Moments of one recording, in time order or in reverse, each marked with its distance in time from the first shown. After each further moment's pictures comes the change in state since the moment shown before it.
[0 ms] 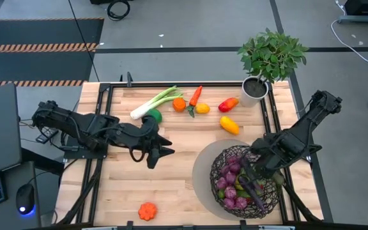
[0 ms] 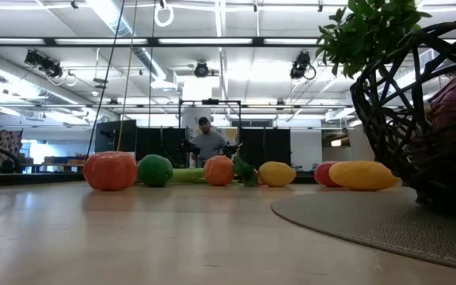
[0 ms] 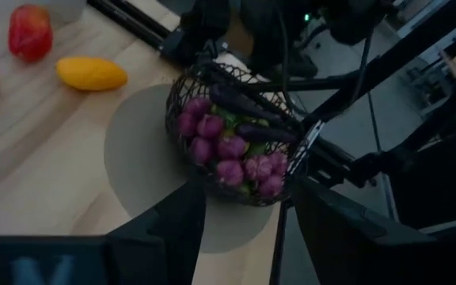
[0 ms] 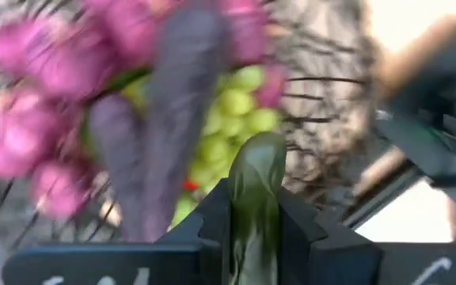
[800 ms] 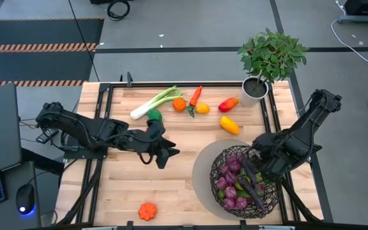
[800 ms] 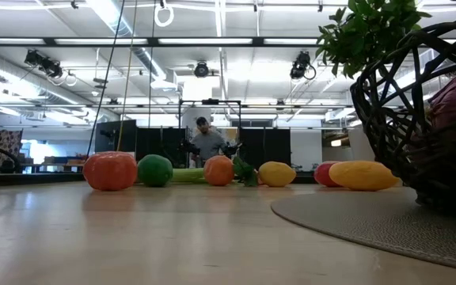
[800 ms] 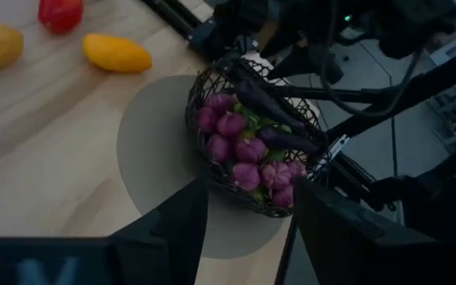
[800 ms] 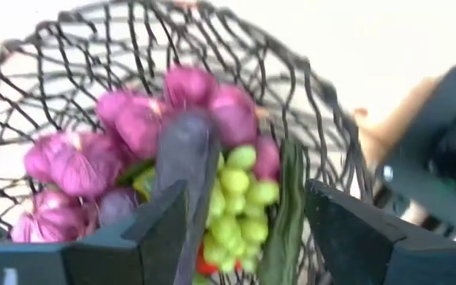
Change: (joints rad) left arm -0.002 0.076 0.001 0.002 -0.062 -0.147; right arm 0.061 -0.031 -0.056 0.018 0.277 0.191
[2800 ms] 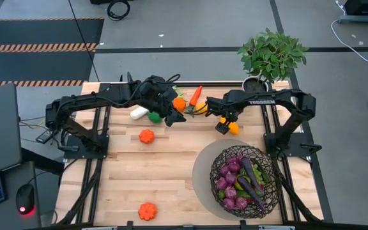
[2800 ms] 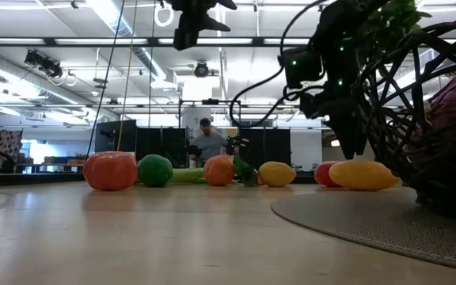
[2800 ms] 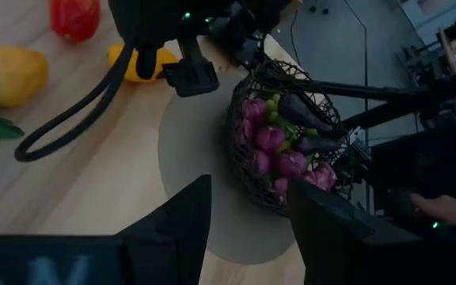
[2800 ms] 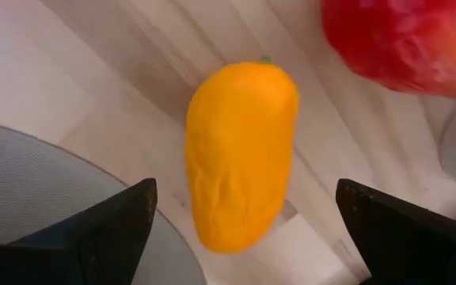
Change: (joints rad) left arm 0.573 0.091 0.000 0.026 0.683 0.339; right arm -1.137 0.435 0.000 0.306 -0.151 -1.474
